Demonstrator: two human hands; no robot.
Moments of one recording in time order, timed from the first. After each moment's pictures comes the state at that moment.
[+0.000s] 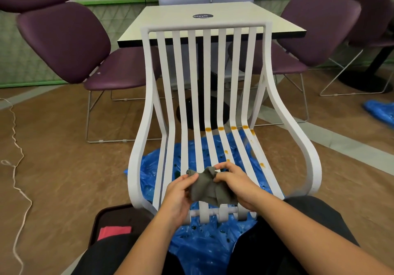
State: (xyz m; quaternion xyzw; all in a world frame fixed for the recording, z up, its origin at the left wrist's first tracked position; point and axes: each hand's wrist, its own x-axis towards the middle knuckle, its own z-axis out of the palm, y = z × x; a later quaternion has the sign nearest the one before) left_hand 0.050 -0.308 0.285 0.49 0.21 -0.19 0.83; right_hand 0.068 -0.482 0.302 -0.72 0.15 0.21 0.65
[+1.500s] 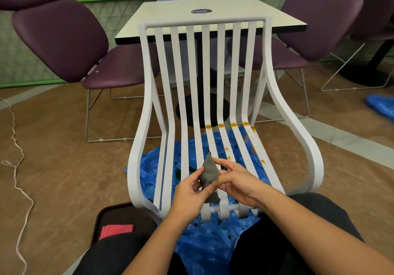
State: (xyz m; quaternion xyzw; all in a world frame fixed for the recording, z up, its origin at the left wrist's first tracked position) left_hand 0.042 -0.320 0.269 0.73 0.02 -0.12 0.67; right_hand 0.068 -0.489 0.306 -0.53 0.07 0.30 0.79
